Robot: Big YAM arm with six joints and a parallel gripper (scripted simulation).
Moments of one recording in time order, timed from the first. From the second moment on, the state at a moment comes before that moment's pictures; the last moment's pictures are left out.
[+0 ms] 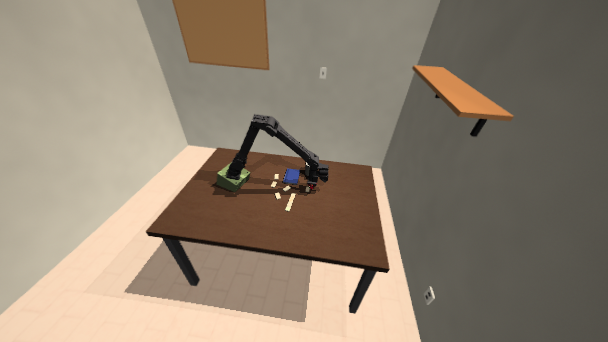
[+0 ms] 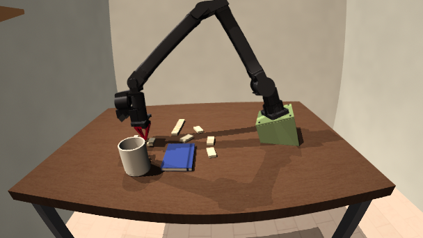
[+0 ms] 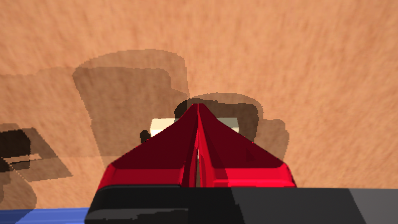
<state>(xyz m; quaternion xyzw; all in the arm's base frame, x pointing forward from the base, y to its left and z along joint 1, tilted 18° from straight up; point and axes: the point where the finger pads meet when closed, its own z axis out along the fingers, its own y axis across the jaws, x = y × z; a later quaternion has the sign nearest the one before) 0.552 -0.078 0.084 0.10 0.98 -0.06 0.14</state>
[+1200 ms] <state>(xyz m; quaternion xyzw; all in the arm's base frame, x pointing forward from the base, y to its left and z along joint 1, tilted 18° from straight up) 0.553 -0.074 0.086 0.10 0.98 -0.06 0.14</state>
